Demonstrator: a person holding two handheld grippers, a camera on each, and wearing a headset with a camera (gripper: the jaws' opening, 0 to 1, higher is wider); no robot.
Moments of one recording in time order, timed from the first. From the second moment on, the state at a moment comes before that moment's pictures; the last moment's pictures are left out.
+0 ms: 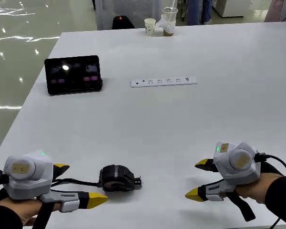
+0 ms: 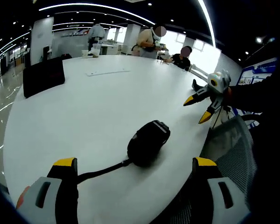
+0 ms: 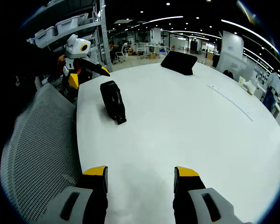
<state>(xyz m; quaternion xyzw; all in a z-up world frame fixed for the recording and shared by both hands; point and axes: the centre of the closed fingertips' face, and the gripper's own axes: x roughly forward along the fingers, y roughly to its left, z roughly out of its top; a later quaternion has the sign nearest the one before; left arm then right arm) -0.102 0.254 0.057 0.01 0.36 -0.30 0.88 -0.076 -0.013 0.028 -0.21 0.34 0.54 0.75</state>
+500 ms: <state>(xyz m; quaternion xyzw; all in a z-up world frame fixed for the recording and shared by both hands) -0.110 0.274 0.057 0.03 0.36 -0.30 0.88 -0.067 -0.076 0.036 -0.18 0.35 0.49 0.78</state>
